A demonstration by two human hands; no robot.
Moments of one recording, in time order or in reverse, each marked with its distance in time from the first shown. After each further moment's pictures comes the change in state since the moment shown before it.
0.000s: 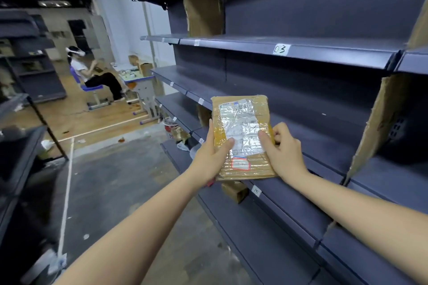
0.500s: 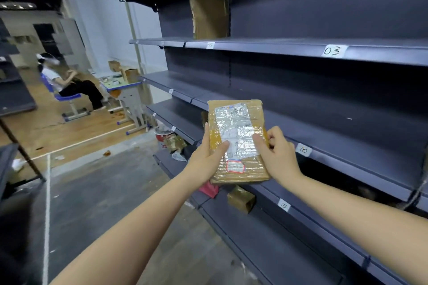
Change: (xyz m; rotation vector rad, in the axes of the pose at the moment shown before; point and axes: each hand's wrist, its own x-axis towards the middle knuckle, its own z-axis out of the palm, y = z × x) left_hand 0.085 -0.074 -0.129 0.059 -0.082 0.003; right_hand 0.050 -0.029 0.151 -0.026 0.066 0.064
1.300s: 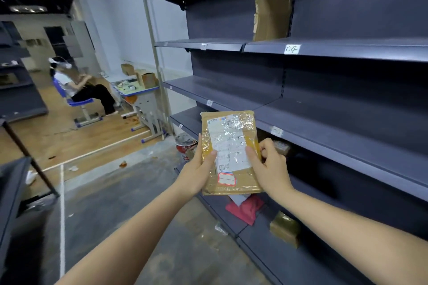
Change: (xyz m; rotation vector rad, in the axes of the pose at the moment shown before) left_hand 0.190 -0.166 -0.237 0.049 0.030 -0.094; right_hand 0.141 -0.055 0.306 0.049 0.005 -0.036
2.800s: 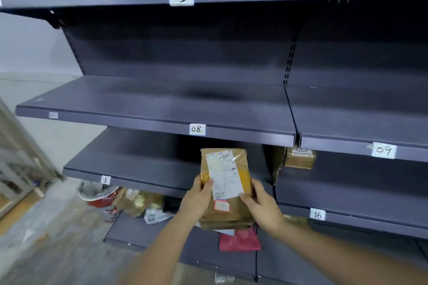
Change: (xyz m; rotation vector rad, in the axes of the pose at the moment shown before) left_hand 0.552 -0.230 -0.016 0.083 -0.633 -0.071; right_hand 0.265 0.186 0.357 -0.114 0.141 0.783
